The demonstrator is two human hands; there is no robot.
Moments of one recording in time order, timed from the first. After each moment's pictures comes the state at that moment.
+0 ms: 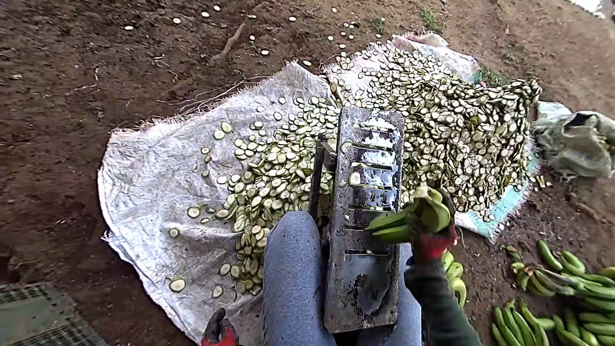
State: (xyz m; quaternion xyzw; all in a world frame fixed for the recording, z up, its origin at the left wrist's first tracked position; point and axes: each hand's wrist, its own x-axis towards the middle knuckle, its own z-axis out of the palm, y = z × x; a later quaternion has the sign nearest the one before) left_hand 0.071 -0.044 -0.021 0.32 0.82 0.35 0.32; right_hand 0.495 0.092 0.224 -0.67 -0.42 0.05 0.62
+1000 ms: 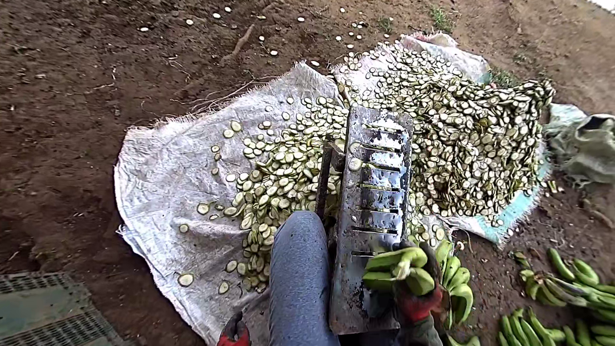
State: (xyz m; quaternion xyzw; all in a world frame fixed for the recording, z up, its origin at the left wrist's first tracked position) left_hand 0.071 -0.066 -0.045 0.36 0.85 0.17 0.35; right_hand 0.451 0.015 0.182 -0.57 -0.50 0.10 0.64
